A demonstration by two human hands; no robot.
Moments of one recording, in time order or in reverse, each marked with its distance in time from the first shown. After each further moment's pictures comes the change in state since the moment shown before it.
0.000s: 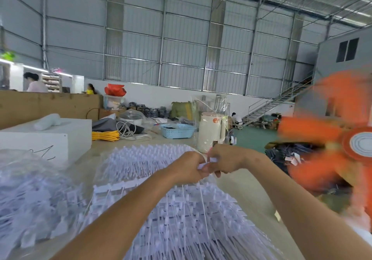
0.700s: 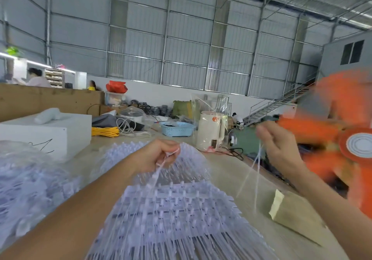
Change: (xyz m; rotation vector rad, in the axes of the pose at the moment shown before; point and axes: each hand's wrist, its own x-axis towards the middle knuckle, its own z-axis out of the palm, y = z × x) left_hand -0.024 -0.032 -0.039 -0.974 -0.128 -0.135; right_hand -0.071 0.055 -0.003 0.222 1.113 -0.285
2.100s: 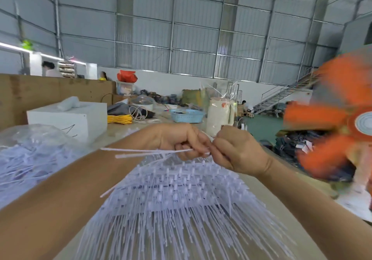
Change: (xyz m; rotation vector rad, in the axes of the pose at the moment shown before) left_hand -0.038 0.053 0.055 0.258 -0.432 -0.335; right_hand -0.027 -0.063 0.060 -0.168 -0.079 -0.812
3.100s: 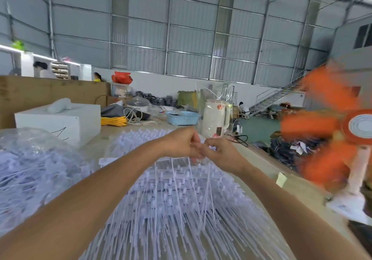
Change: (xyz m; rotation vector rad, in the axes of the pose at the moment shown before) left_hand 0.030 -0.022 -0.006 0.580 0.639 0.096; right_hand -0.021 0.008 0.041 0.606 -0.302 0.997
